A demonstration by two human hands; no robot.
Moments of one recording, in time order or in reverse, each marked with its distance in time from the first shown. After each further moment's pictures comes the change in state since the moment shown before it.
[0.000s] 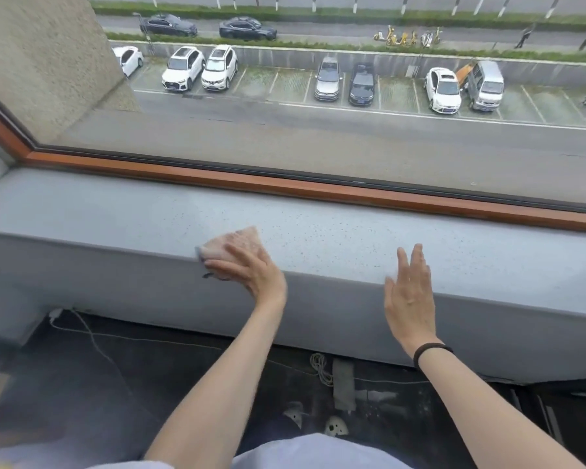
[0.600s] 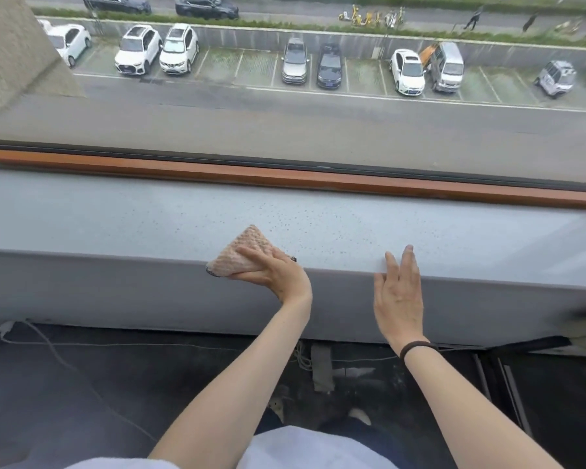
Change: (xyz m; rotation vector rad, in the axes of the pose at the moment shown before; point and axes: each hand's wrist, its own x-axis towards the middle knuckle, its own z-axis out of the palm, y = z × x) left_hand -0.065 0.026 0.054 -0.410 -0.047 -0.092; right_hand -0.021 0.025 -0.006 -0.004 -0.015 0.146
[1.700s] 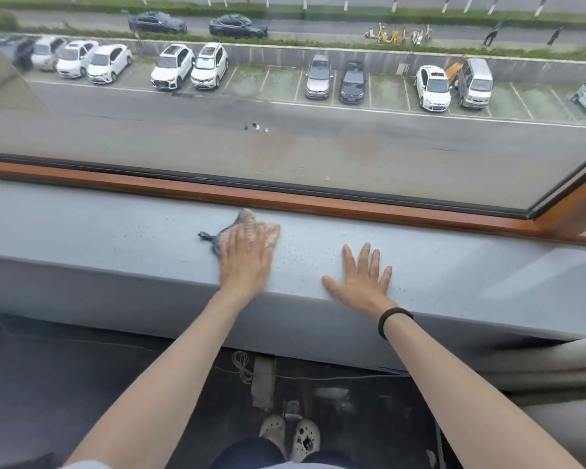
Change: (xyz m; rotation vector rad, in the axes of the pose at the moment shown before) left_hand -0.106 0.015 0.140 1.300 -0.377 0.571; right_hand 0.114 0.192 -0.095 -0.021 -0.659 -0.050
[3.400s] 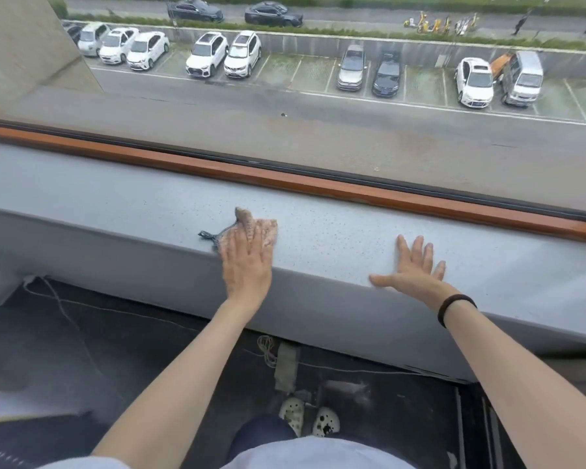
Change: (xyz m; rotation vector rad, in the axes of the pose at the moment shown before) left_hand -0.003 -0.059 -0.008 0.003 0.131 -0.104; right_hand 0.036 0.005 -0.028 0.087 -0.097 0.047
